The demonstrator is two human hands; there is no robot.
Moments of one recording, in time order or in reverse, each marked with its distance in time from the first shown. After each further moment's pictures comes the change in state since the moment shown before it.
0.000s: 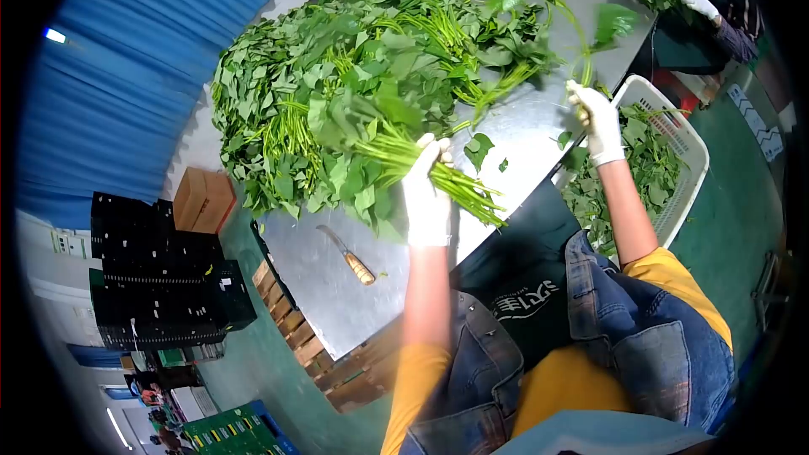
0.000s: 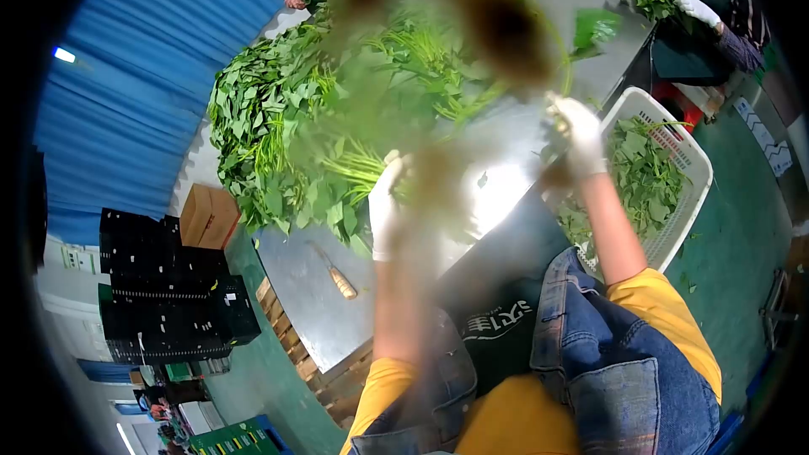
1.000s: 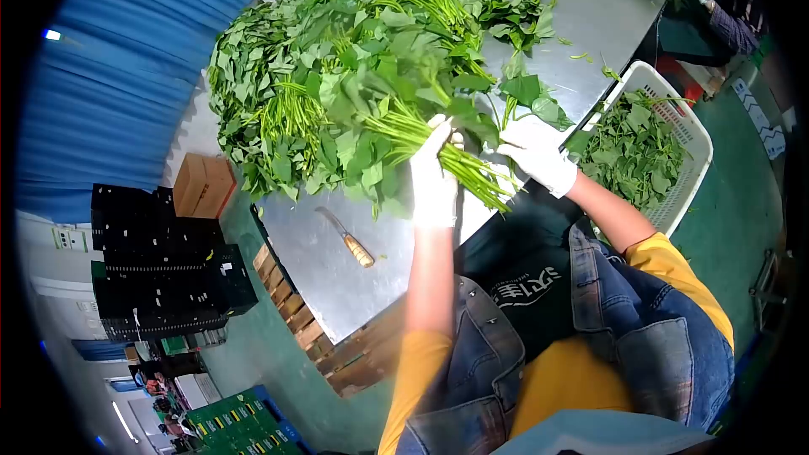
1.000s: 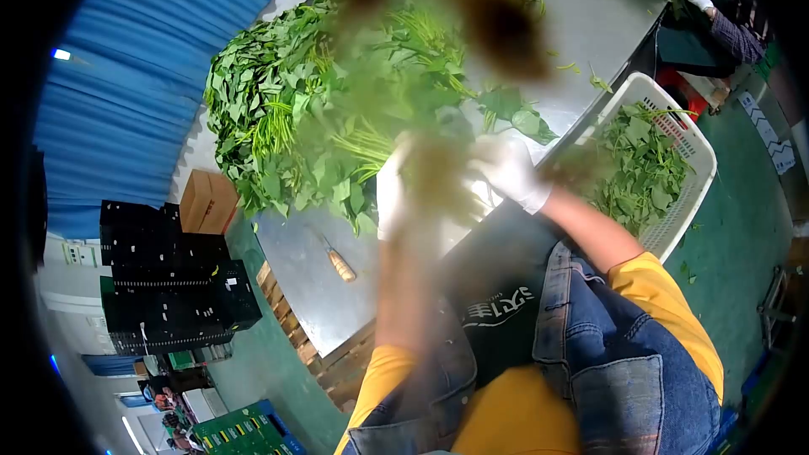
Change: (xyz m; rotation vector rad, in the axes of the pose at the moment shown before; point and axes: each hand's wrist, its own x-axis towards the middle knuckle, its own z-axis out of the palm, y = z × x) left_hand 0.018 -0.021 -0.024 -0.054 -0.102 -0.085; right_hand -0.044 0.078 0.050 -0.871 -0.566 -0.873
